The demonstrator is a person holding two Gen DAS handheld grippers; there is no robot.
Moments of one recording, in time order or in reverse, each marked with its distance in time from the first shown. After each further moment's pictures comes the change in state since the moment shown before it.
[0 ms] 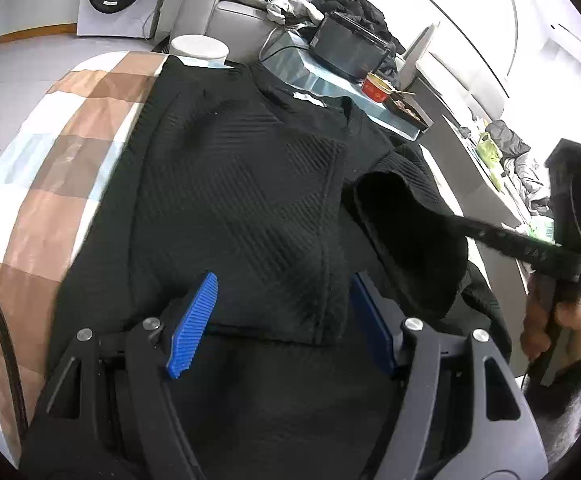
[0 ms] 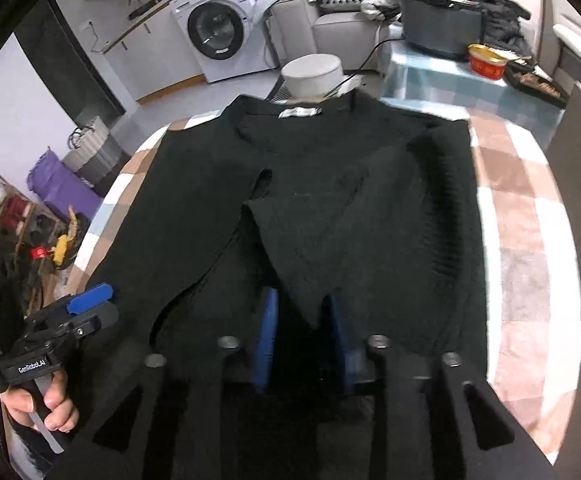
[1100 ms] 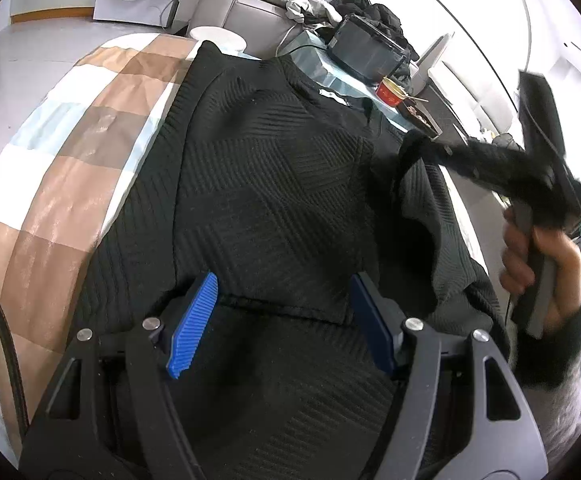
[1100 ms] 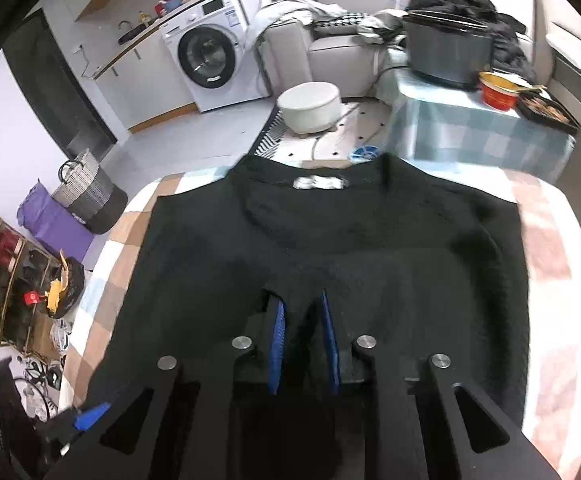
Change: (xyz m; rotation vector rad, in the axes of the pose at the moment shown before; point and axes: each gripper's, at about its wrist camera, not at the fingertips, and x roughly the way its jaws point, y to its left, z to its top) left arm -0.005 0.024 -0.009 -0.067 0.007 0.007; right arm 0.046 0.035 0.072 0.057 -0.051 0.022
